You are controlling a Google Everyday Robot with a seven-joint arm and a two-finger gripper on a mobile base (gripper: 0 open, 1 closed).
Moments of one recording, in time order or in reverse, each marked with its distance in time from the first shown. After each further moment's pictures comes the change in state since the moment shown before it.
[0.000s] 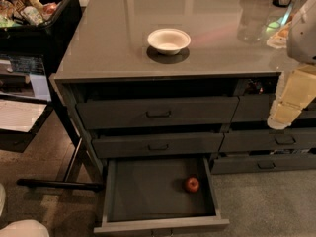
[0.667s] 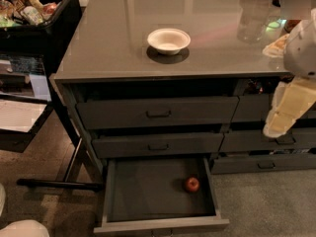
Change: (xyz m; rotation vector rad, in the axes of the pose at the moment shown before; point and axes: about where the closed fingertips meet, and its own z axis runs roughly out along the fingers) arm 0.004 0.002 0.021 0.007 -0.045 -0.019
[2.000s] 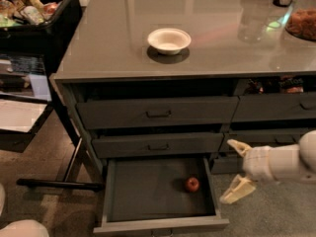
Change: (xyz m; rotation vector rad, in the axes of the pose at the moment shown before) arm 0.073 0.078 0.285 -0.080 -0.461 0.107
